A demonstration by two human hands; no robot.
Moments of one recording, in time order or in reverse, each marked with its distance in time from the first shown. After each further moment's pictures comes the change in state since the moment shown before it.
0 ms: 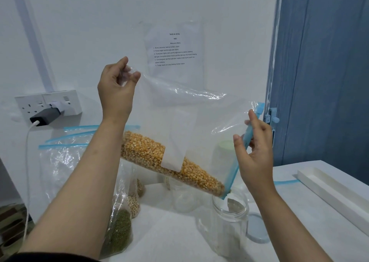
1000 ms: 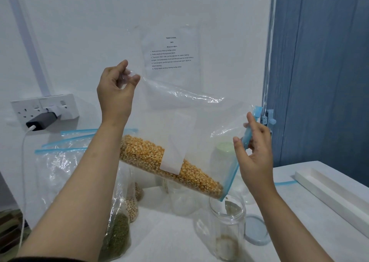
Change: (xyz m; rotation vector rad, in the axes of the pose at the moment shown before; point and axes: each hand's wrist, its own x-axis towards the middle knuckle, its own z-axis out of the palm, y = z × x) left_hand 0.003 -0.003 0.006 -0.007 -0.011 0.001; right_hand 0.002 0.003 -0.007 -0.021 -0.002 0.015
